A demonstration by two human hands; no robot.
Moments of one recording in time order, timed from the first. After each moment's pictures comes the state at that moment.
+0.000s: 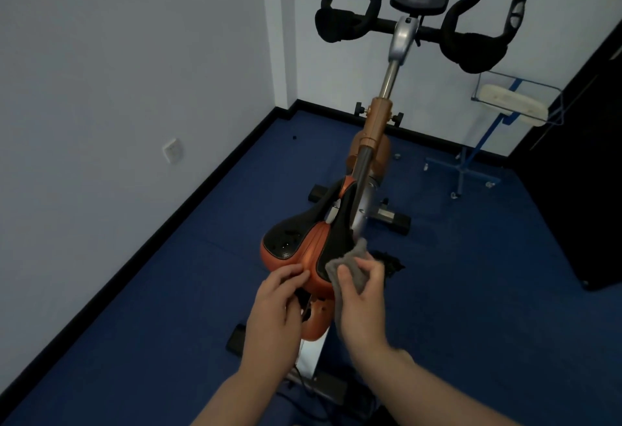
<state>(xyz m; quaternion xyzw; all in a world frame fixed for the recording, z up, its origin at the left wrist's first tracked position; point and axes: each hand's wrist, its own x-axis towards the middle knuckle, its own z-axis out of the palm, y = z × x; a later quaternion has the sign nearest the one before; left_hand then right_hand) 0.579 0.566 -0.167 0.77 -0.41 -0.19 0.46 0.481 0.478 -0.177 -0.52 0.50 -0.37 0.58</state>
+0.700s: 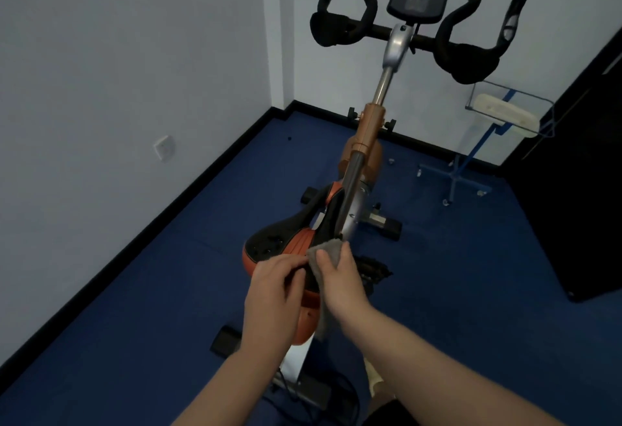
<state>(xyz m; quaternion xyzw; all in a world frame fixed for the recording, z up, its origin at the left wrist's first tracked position) 0.569 0.525 -0.151 0.77 -0.41 -0.14 0.46 0.495 0.430 -0.163 -0.59 0.54 -0.17 0.58</state>
